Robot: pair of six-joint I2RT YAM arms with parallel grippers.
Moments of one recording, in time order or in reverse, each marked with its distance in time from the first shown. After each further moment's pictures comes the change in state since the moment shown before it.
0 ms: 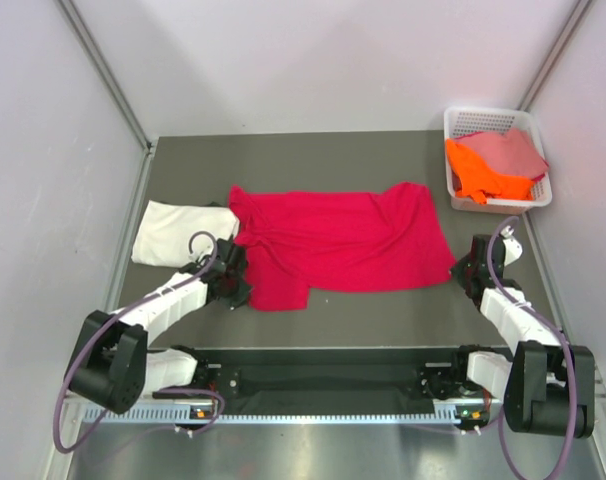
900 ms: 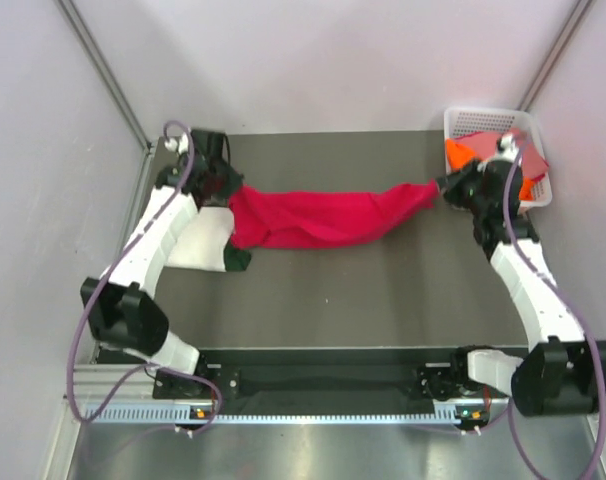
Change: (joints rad) left arm 0.125 0.266 0.875 -0.232 -0.073 0.131; right arm 0.123 0.060 0.502 -0.013 -0.256 -0.060
